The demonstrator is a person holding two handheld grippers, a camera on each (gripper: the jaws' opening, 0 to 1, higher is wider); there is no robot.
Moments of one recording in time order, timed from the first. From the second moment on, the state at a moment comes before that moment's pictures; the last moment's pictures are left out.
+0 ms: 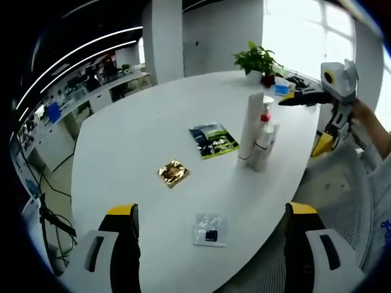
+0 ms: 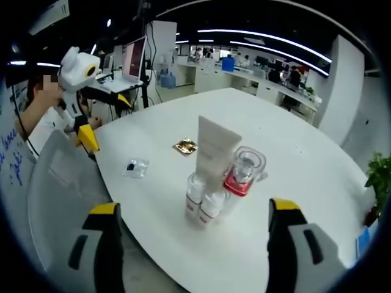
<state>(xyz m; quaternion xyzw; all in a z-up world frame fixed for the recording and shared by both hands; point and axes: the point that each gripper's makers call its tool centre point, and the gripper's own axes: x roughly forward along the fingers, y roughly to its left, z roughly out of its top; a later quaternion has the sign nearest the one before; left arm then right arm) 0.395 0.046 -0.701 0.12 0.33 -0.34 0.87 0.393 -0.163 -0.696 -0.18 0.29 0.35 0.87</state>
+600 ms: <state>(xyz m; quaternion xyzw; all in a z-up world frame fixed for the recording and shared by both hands) 0.431 0.037 -0.708 0.14 0.35 -0.36 0.86 0.407 -0.182 -0.686 -0.13 0.30 0.37 0.87</state>
